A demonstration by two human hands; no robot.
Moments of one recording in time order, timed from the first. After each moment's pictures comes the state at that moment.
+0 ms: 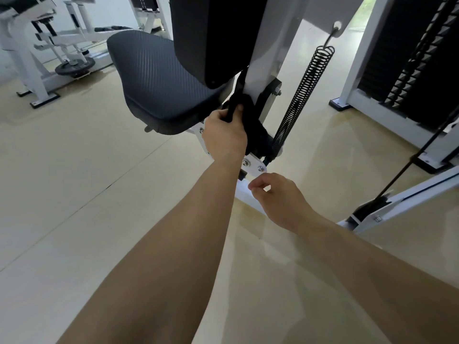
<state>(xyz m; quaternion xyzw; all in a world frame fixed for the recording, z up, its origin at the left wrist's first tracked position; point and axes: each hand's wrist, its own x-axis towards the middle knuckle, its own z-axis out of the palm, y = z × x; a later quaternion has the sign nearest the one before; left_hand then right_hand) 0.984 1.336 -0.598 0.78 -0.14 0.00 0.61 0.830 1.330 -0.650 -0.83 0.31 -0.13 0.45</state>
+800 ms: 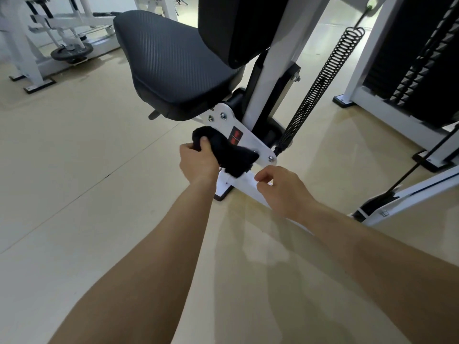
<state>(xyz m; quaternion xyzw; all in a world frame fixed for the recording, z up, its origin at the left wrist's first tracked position) 1.014 1.413 -0.667 0.77 0.01 -0.06 0.63 0.846 1.338 -0.661 -0.86 0.32 -0.08 0.39</state>
